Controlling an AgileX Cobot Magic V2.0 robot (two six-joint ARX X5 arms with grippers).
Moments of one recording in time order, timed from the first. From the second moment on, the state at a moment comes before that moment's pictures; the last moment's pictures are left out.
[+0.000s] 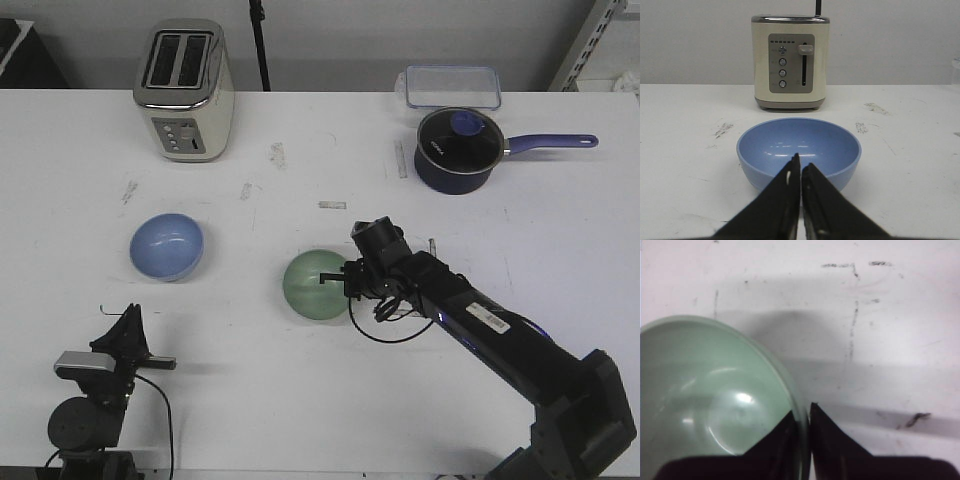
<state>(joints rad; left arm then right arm) -0.02 0.01 0.03 0.15 0.02 -0.02 0.57 1.66 1.20 -0.57 -0.13 0.63</state>
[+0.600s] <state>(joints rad) -0.02 0.01 0.03 0.15 0.02 -0.02 0.56 1.63 1.20 -0.56 -0.06 0.62</state>
